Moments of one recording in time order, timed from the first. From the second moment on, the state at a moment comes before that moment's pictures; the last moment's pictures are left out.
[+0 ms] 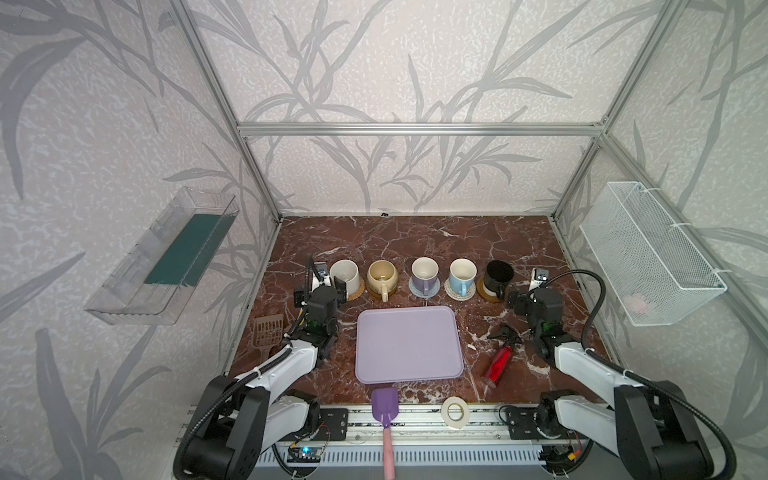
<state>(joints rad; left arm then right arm) -0.23 1.16 0.35 0.48 -0.59 0.03 0.11 1.16 0.29 0.42 0.31 0.07</state>
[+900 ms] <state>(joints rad) -0.03 1.52 0.34 0.84 -0.29 0.00 0.09 1.32 0.32 0.57 0.17 0.01</state>
